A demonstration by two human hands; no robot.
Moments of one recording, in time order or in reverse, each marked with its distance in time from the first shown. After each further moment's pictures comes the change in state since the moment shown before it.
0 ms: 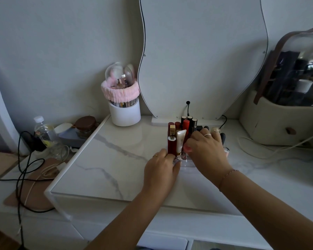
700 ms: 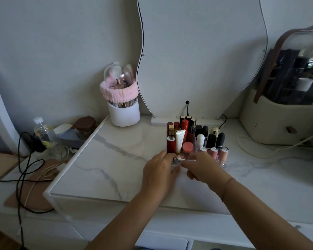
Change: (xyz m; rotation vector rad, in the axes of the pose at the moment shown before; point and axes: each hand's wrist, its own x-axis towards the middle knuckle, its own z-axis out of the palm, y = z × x) left_hand -0.002 -0.005 0.003 -0.051 -0.009 0.052; right_hand -0.016 -0.017 -0.007 1.006 -0.507 0.585
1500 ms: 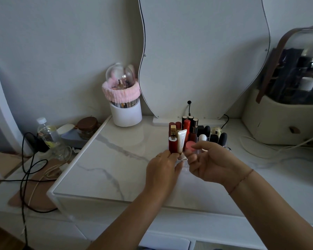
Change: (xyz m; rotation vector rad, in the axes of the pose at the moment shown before) left_hand 0.003 0.005 -0.001 0.049 0.023 0.025; right_hand -0.006 -0.015 -0.026 1.214 -0.381 0.315
